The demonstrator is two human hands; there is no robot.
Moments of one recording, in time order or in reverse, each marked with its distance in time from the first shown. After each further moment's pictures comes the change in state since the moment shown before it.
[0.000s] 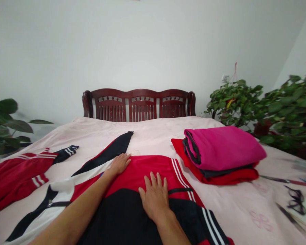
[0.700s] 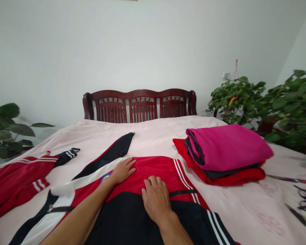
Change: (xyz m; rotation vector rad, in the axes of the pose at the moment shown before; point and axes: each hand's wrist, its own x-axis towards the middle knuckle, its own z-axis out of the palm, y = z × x) left_hand -0.023 0.008 0.004 -0.048 -0.062 0.187; right_hand 0.003 -0.005 -0.007 0.036 0.163 -0.139
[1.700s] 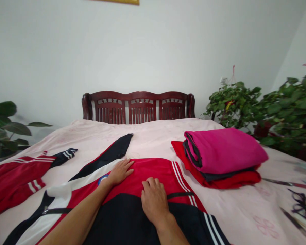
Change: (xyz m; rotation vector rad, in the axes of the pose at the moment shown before) left_hand 0.003 -0.006 0.006 -0.017 0.028 -0.019; right_hand 0.001 0.003 0.000 0.010 0.013 -0.006
